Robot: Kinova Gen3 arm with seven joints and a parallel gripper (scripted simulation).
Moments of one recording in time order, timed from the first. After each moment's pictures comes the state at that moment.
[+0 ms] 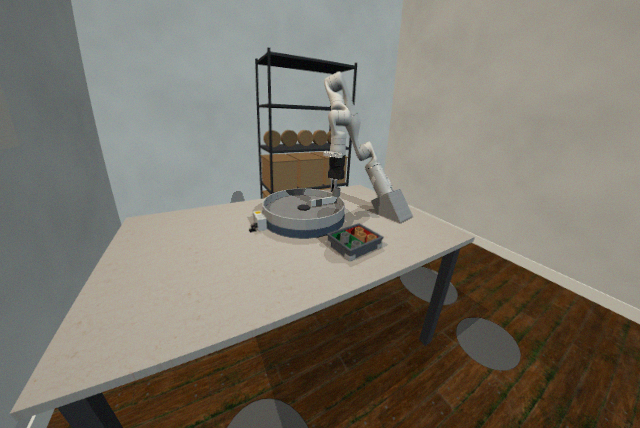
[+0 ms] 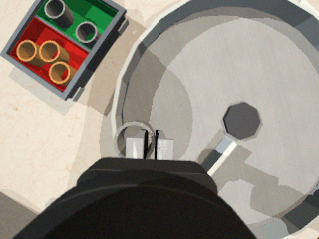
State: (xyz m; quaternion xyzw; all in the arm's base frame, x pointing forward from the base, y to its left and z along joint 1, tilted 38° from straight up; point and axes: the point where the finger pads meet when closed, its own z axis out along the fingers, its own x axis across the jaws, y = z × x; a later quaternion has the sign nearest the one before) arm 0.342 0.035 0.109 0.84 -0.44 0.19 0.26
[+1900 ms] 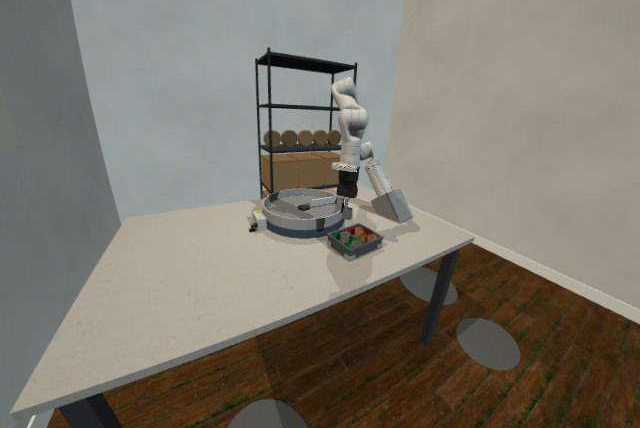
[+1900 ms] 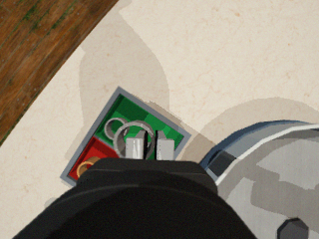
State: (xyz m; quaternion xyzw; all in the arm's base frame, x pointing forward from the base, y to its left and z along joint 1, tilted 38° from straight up) arm 0.453 0.211 -0.017 0.84 -0.44 0.19 0.26
